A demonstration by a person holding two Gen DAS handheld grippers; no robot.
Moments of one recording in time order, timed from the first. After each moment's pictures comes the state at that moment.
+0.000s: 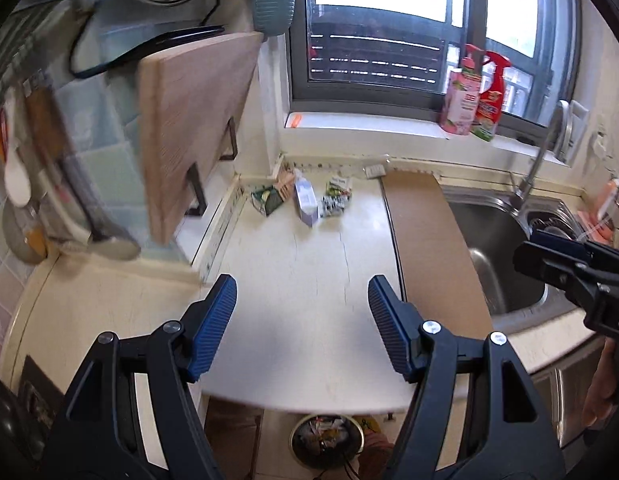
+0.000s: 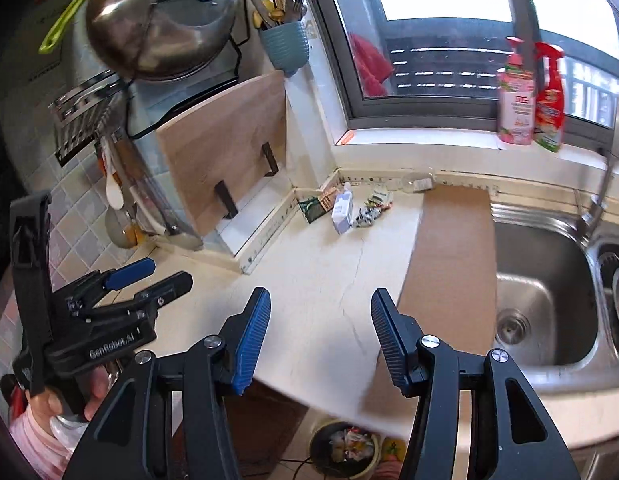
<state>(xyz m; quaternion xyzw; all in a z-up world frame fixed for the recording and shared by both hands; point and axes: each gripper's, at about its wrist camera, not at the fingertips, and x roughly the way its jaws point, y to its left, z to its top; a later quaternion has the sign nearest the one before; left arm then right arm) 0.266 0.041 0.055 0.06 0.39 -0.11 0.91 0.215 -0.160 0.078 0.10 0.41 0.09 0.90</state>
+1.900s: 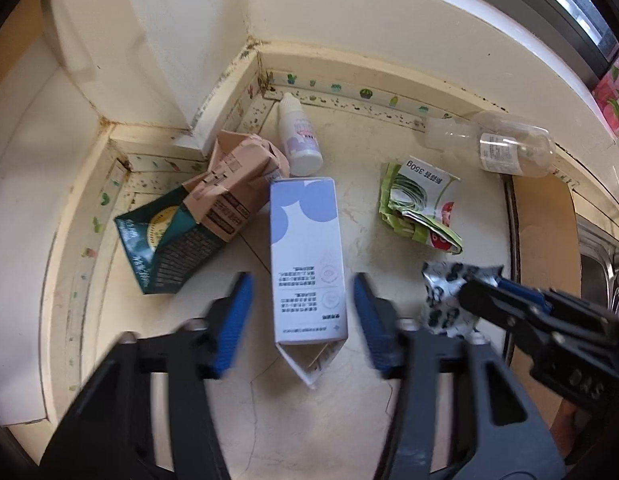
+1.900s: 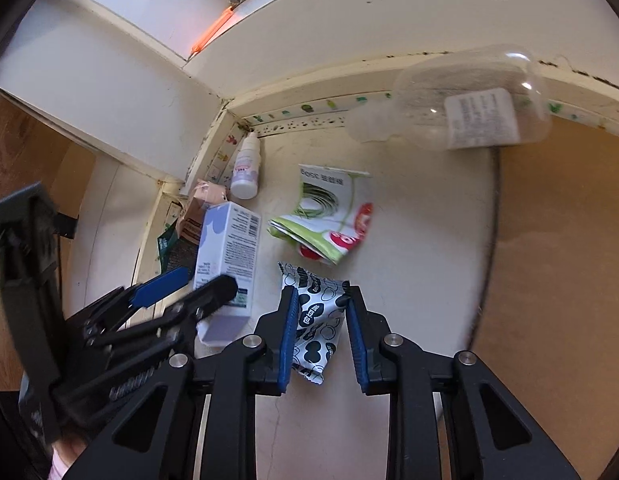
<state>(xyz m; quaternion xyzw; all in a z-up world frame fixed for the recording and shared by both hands) 0.653 -0.060 -0.199 0.02 0.59 -0.07 0.80 0.636 -0.248 -0.250 0.22 0.58 0.11 0.78</state>
